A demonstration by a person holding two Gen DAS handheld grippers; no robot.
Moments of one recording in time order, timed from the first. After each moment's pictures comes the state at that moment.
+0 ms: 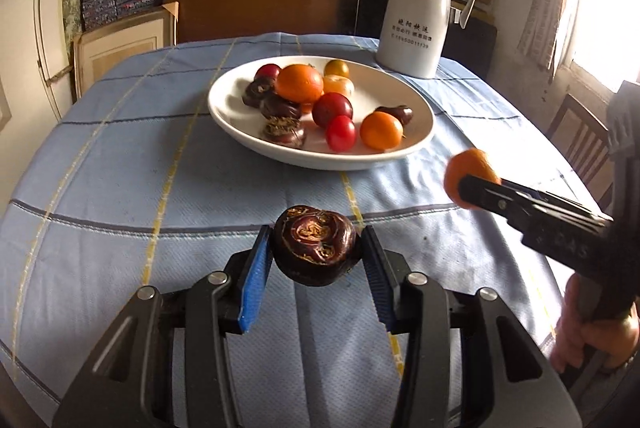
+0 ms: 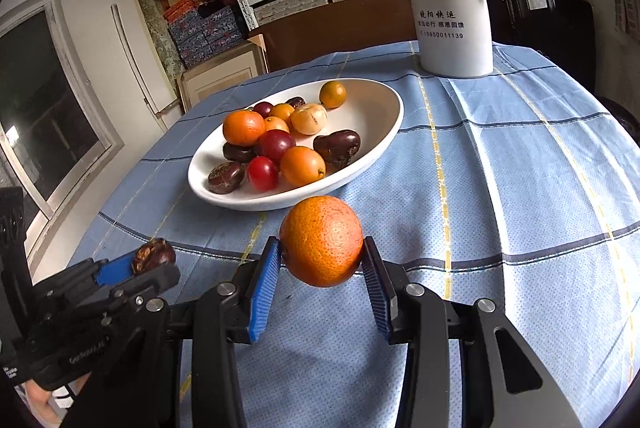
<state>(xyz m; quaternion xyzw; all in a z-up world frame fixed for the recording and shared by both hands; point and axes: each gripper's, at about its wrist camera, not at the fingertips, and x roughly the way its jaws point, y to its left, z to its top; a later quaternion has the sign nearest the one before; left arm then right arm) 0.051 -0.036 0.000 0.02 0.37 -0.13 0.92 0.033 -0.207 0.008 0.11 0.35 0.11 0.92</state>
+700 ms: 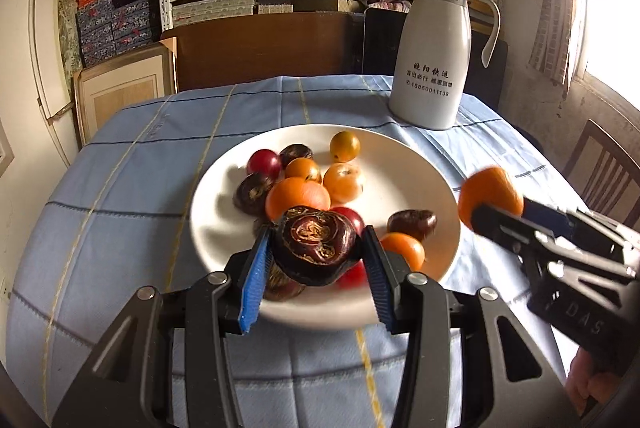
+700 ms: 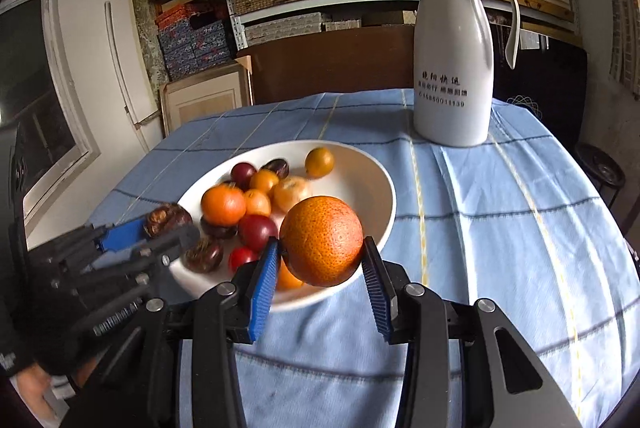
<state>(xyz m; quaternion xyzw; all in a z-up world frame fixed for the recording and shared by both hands) 0.145 -0.067 0.037 0.04 0.33 -0.11 0.94 0.100 -0.202 0.057 0.06 0.32 0.07 0.94</state>
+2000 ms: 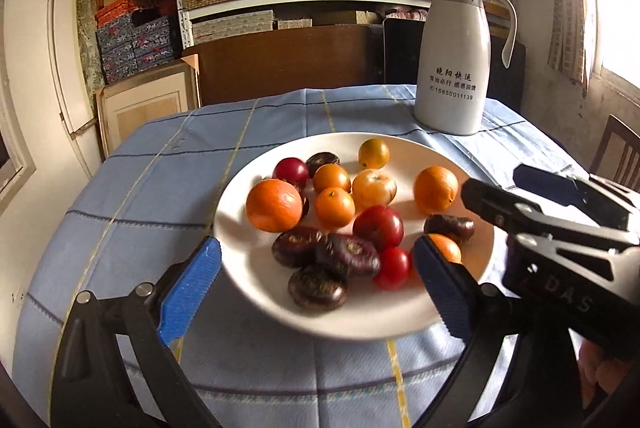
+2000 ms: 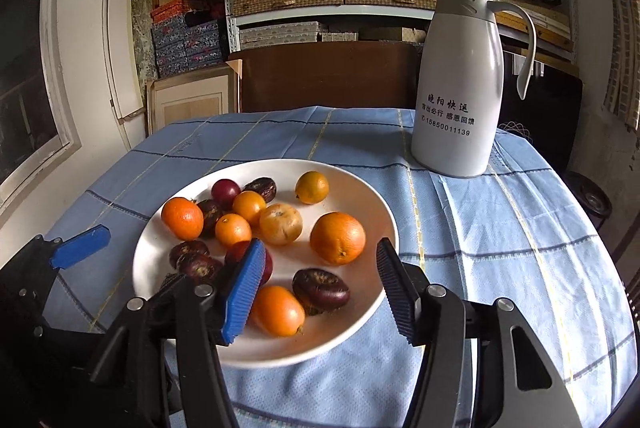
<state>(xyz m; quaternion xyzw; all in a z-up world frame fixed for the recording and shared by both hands) 0.133 -0.059 0.029 0.06 0.30 -0.07 0.95 0.113 -0.180 0.052 0.02 0.30 0.04 0.95</state>
